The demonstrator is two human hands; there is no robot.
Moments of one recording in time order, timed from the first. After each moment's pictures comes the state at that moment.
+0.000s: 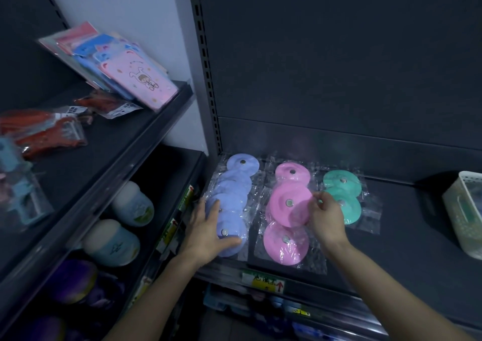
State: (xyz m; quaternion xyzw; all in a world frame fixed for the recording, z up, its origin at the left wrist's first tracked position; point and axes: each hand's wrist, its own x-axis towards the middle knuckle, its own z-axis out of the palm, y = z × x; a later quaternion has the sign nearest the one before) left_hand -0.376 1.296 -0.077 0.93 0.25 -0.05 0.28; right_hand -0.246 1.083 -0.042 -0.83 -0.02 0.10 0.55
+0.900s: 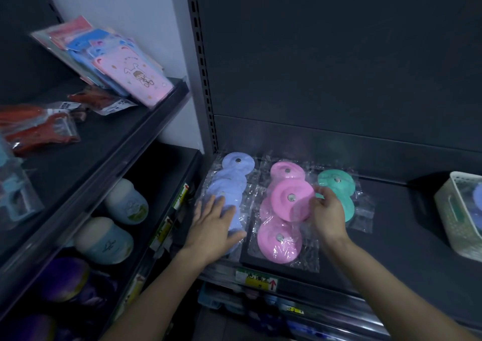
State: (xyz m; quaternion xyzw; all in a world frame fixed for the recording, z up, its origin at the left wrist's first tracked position) left_hand -0.361 1.277 -0.067 0.99 0.13 -0.07 0.09; right_hand -0.236 1.076 -0.043 -0.81 0.01 0.11 0.58
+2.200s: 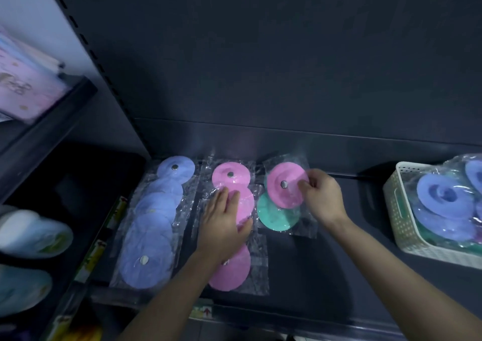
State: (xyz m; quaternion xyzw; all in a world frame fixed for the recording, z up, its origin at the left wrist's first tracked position) left_hand -0.241 1.164 -0.101 0.97 0.14 0.00 0.18; right_hand -0.125 0.981 -0.039 -0.88 -0.06 0.06 0.46
